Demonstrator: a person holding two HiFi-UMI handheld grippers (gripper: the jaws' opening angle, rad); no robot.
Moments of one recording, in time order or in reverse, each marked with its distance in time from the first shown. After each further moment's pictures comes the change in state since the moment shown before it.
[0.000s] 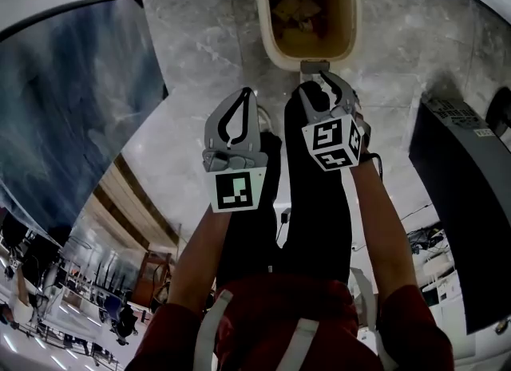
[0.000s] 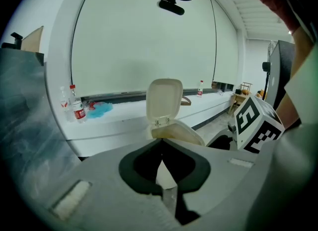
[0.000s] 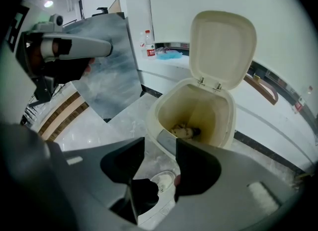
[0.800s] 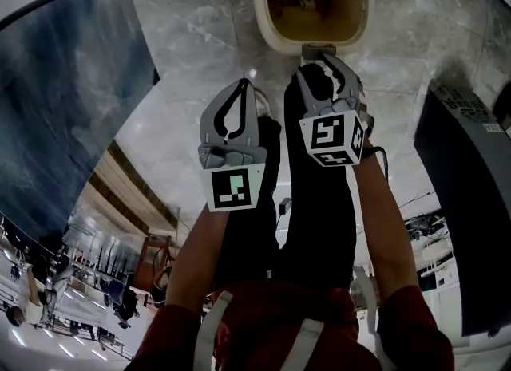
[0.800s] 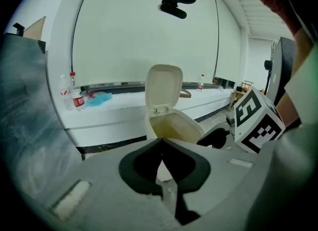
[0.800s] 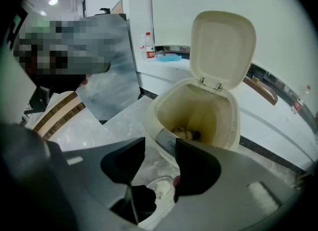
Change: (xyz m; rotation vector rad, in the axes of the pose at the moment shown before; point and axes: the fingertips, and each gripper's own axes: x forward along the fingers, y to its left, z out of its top) left arm 0.013 -0.010 -0.043 -0.038 0.073 0.002; right arm 0.018 -0.004 -0.007 -0.020 -0.060 -0.036
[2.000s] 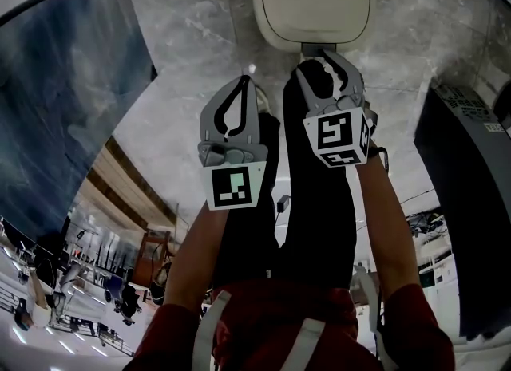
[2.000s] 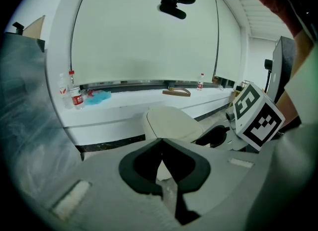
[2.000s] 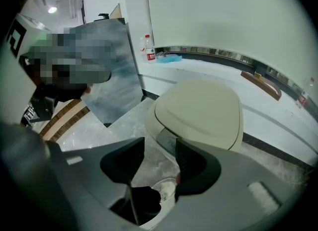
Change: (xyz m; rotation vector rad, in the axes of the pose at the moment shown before) left arm 0.004 -0.002 -0.006 -0.003 0.014 -0.006; right arm -0.002 0.001 0.003 0.040 -0.011 0.058
